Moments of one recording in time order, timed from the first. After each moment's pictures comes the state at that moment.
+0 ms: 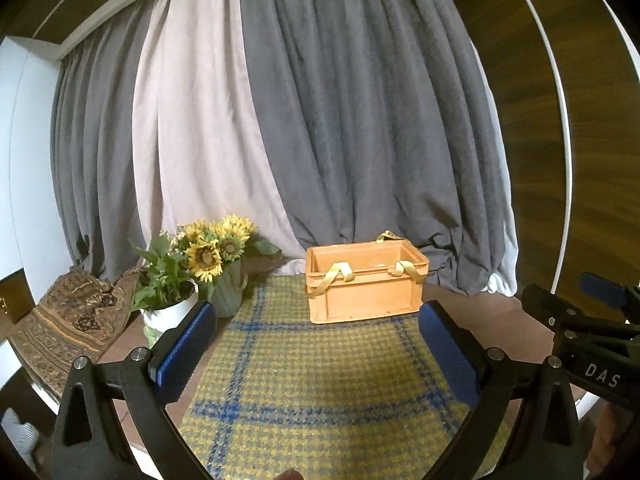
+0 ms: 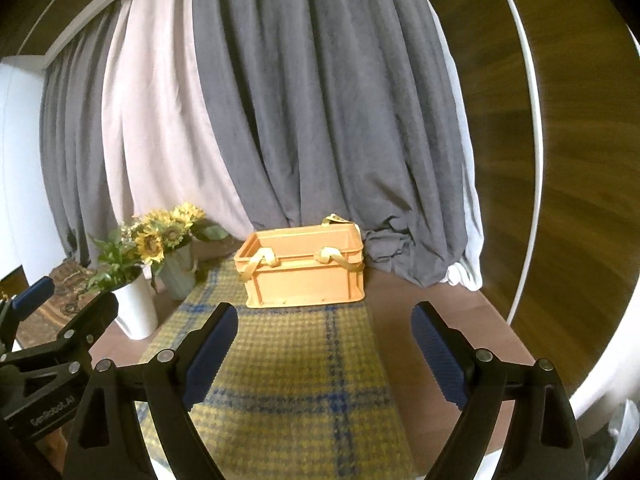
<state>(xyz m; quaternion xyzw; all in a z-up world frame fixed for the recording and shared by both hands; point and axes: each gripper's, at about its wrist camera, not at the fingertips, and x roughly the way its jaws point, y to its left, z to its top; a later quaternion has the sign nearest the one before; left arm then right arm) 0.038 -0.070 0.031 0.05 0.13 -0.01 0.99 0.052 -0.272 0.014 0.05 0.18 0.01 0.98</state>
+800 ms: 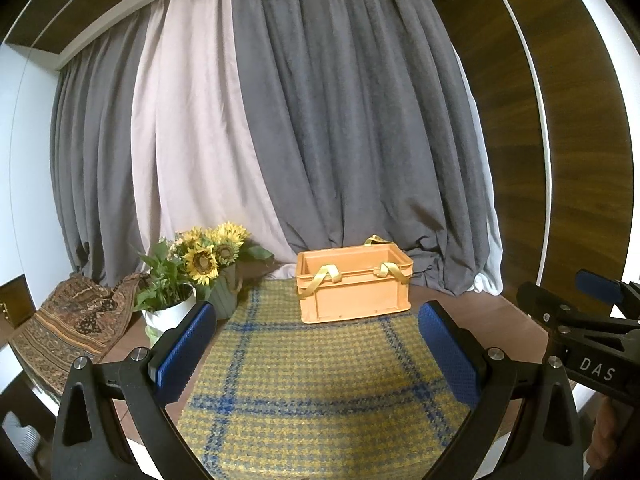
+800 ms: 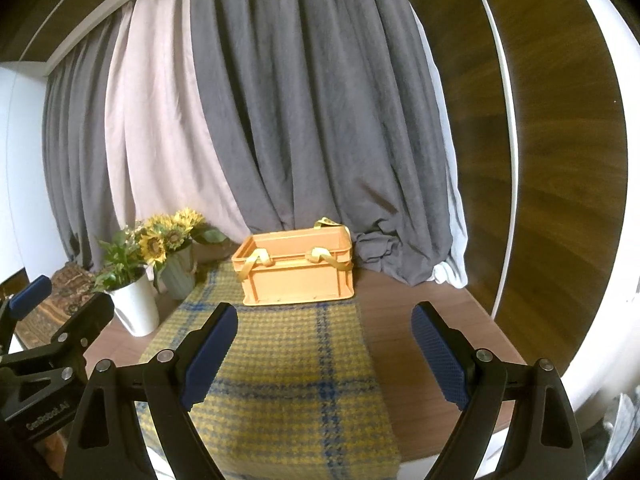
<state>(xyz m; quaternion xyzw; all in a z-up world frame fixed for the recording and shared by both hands) 0.007 -0.087 0.036 0.05 0.12 -0.02 0.99 0.014 -0.286 0.017 0.05 0.17 0.01 0.98</state>
